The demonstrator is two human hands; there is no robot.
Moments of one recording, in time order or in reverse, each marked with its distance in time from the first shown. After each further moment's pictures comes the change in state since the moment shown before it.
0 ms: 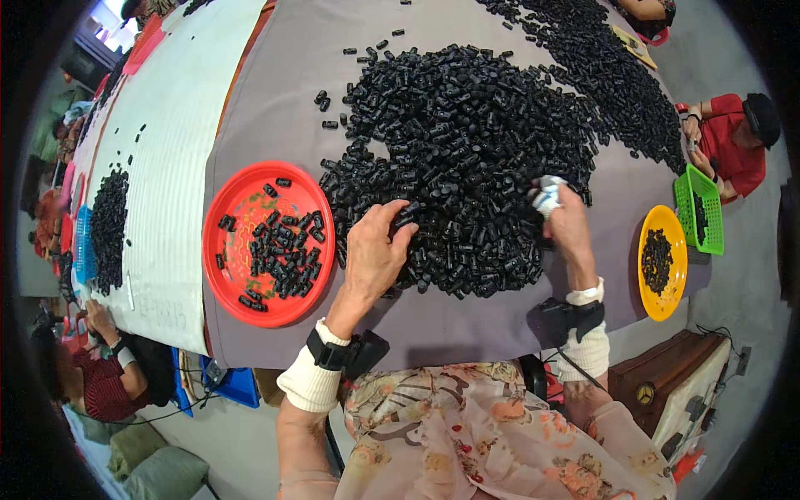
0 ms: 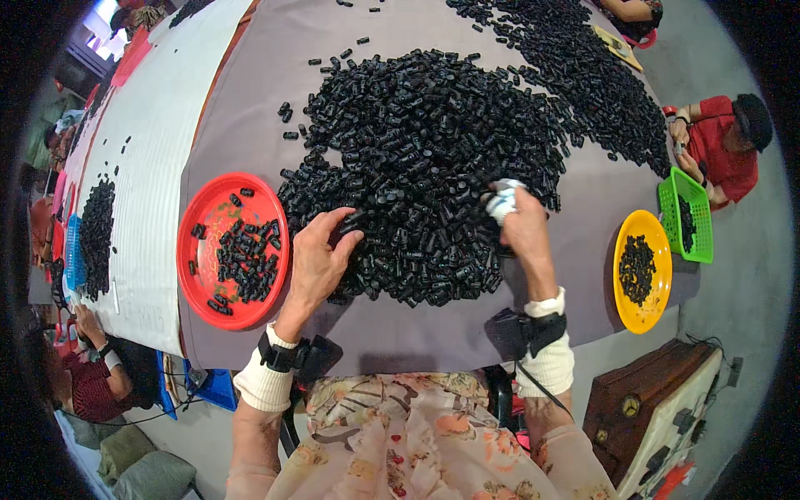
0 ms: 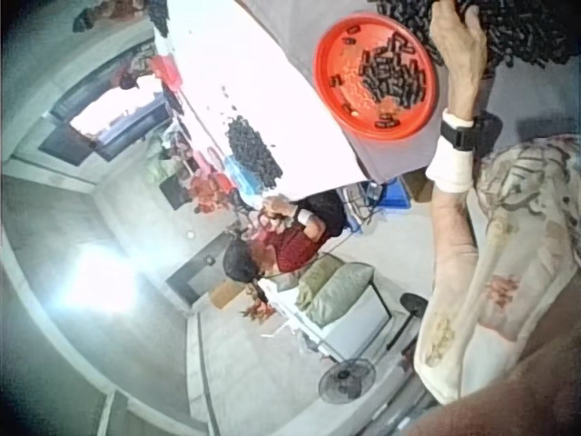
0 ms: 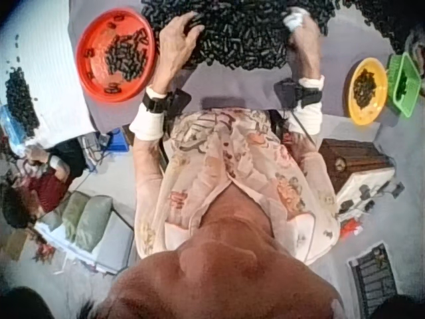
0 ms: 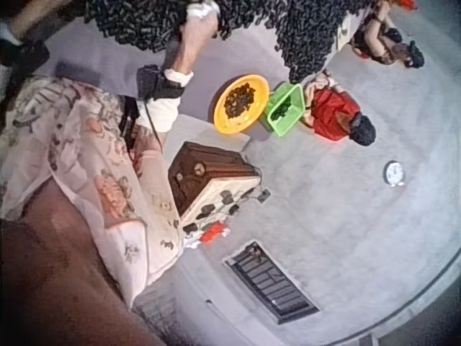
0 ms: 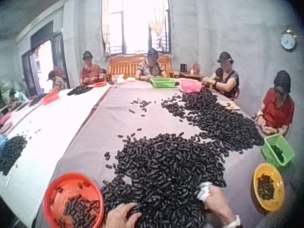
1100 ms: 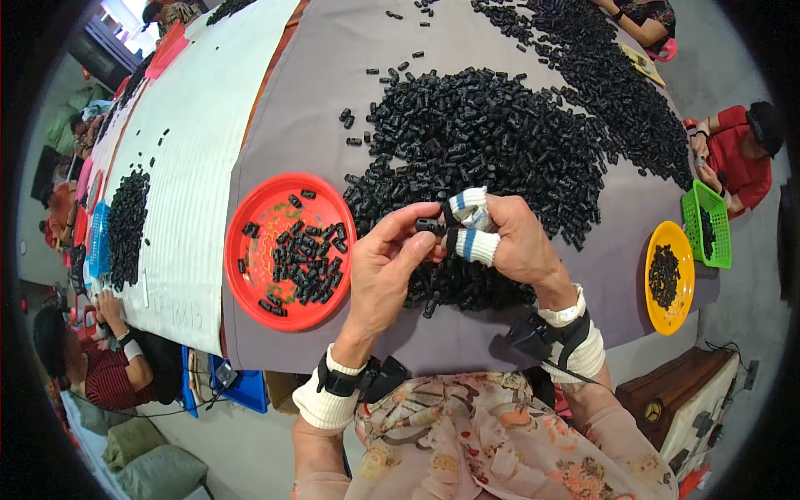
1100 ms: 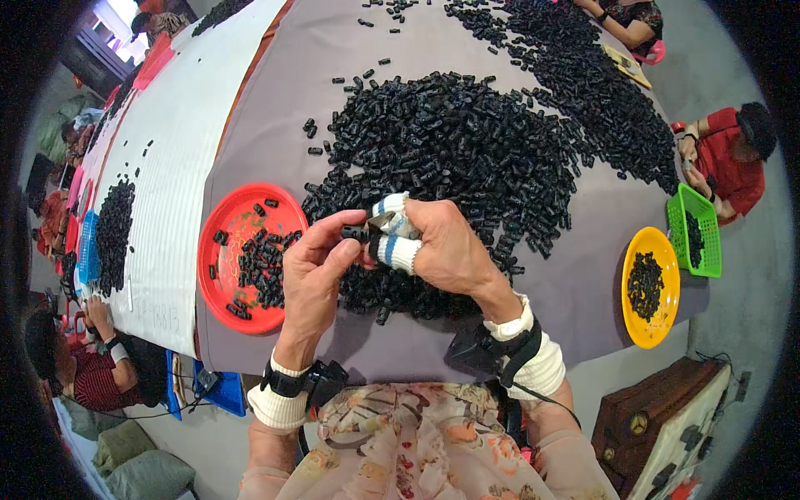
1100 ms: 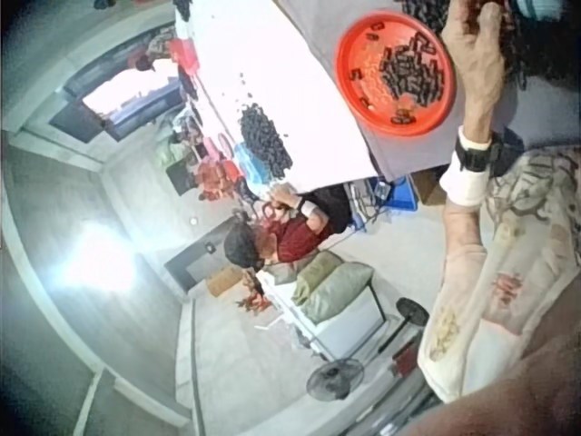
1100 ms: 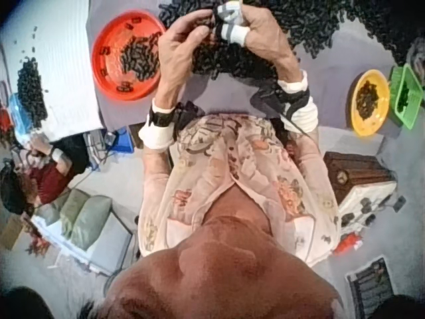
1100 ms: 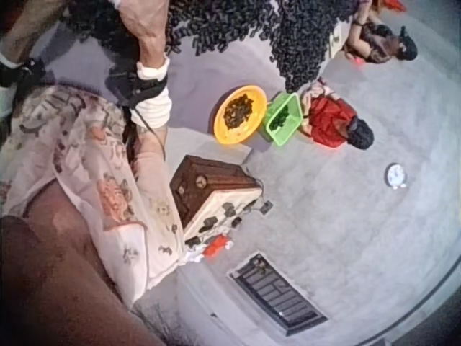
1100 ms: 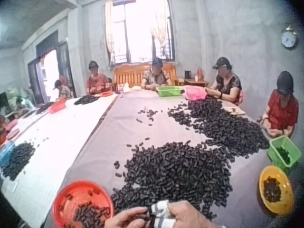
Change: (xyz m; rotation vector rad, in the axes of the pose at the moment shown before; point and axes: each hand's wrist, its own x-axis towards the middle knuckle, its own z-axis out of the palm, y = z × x) left_hand -0.002 0.059 -0.038 -1.010 -0.069 -0.190; right_hand -0.044 -0.130 0.063 0.116 -0.593 -0.399
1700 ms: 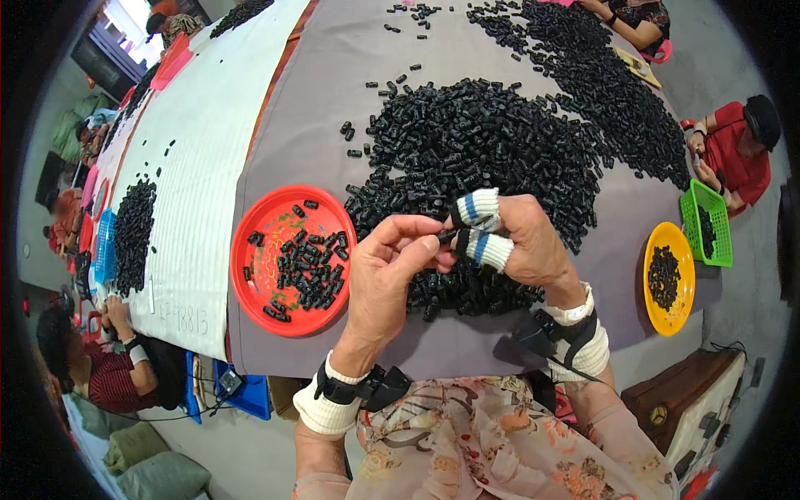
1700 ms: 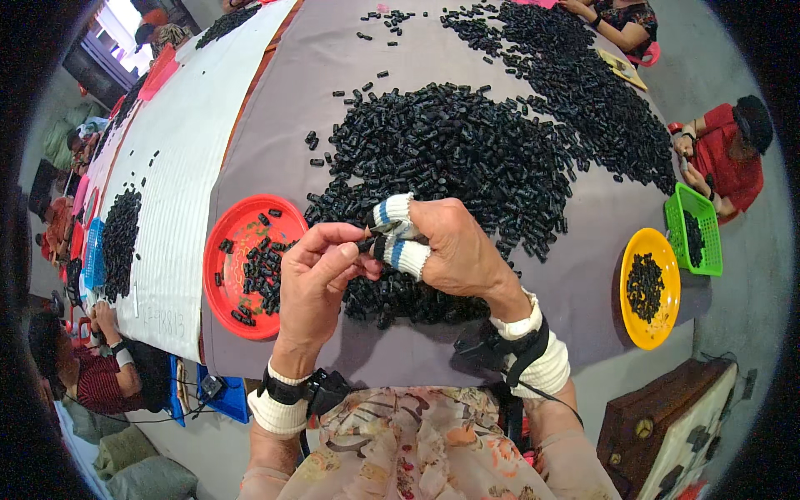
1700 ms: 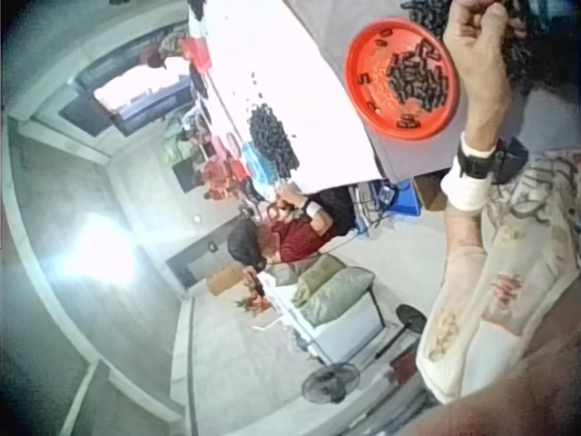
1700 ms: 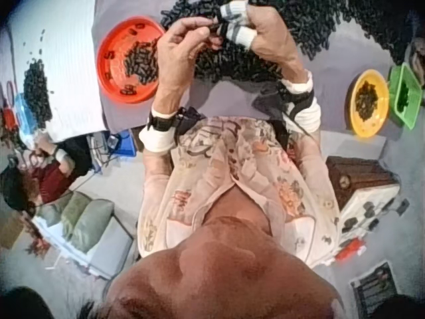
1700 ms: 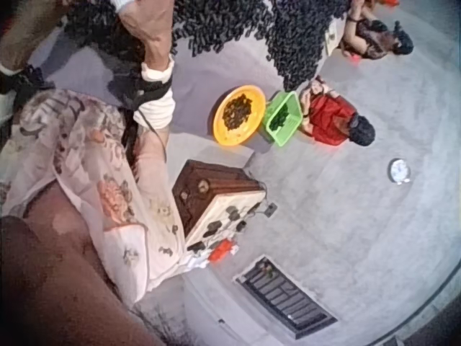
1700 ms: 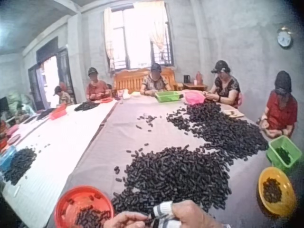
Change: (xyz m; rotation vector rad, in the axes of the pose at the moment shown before) left_hand -0.004 0.025 0.022 -0.116 0.064 -0.082; right_hand -0.004 -0.001 -0.016 -0.149 -0.005 -0.267
